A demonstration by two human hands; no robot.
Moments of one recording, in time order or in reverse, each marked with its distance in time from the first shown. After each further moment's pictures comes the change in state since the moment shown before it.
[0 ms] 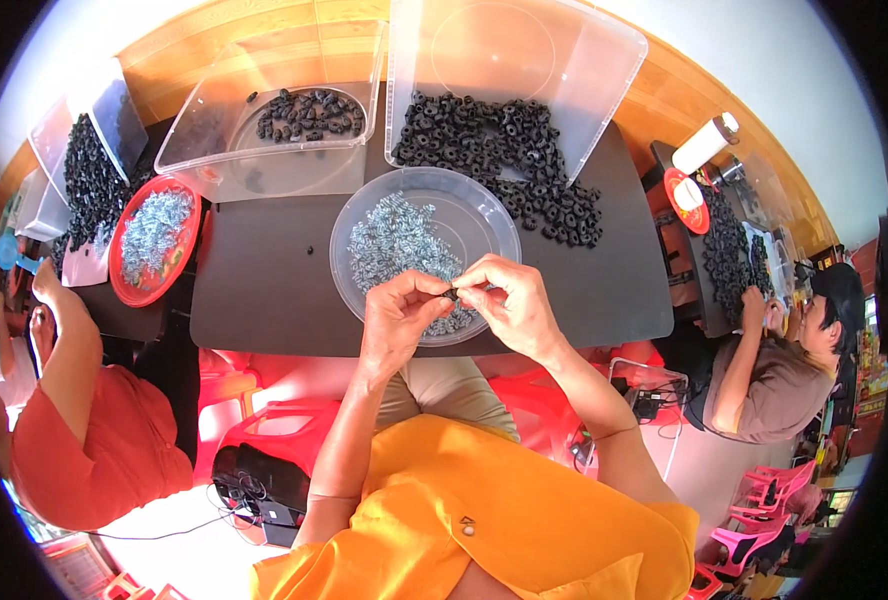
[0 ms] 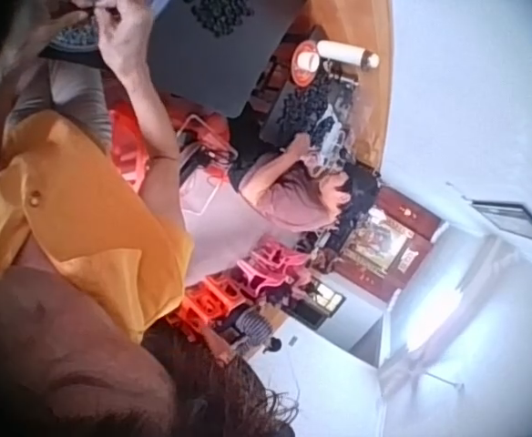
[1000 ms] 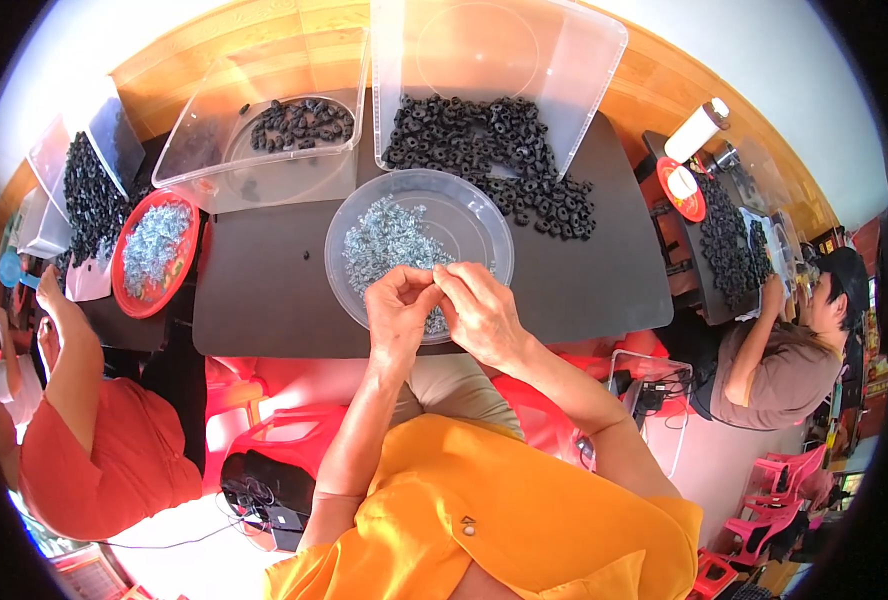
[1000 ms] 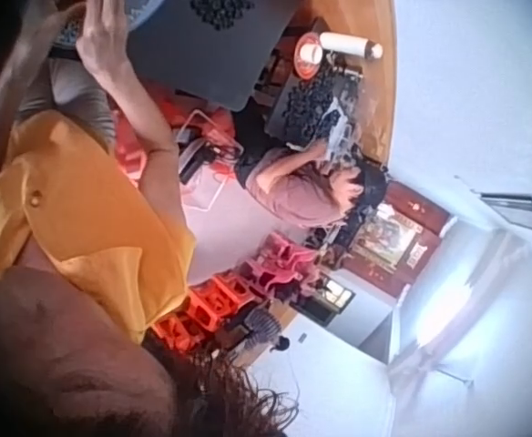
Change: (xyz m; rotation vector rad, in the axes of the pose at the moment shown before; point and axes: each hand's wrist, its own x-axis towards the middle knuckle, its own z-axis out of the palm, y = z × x) left_hand 0.005 -0.006 0.014 0.050 0.232 -0.018; right_hand -0.009 0.017 0.028 -0.688 0.197 -0.449
